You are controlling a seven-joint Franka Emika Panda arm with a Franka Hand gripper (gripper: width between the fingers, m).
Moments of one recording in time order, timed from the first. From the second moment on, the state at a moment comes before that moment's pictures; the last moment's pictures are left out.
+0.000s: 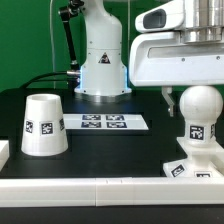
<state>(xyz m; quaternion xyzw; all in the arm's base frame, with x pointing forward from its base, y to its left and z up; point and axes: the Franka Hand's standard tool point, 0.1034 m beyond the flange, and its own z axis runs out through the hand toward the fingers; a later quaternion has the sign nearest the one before) 0.611 0.099 0.106 -0.97 0.23 -0.05 0.05</state>
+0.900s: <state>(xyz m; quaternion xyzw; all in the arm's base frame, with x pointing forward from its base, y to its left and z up) 0.602 0.105 0.104 -0.85 0.51 0.02 0.07</state>
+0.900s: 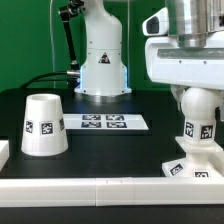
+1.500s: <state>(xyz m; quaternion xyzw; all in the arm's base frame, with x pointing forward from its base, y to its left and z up) 0.606 0.110 0.107 -0.86 0.50 0.01 0.08</state>
